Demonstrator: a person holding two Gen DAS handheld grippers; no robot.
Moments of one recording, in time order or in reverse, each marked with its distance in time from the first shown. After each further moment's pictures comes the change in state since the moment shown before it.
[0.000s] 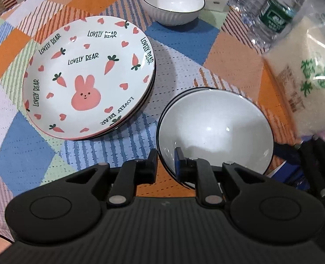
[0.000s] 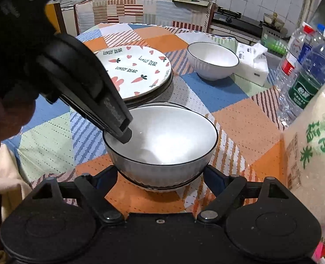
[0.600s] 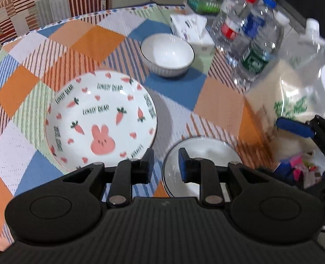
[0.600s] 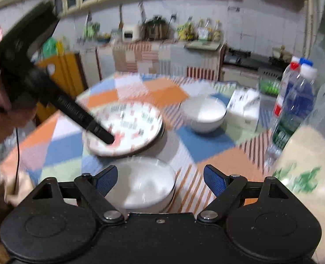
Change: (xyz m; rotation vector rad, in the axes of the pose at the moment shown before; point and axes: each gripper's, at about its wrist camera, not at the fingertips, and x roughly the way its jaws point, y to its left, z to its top) left arm -0.070 0.024 0.035 0.017 -0.149 -0.077; right arm -0.058 -0.074 0.019 0.001 -0.277 0.146
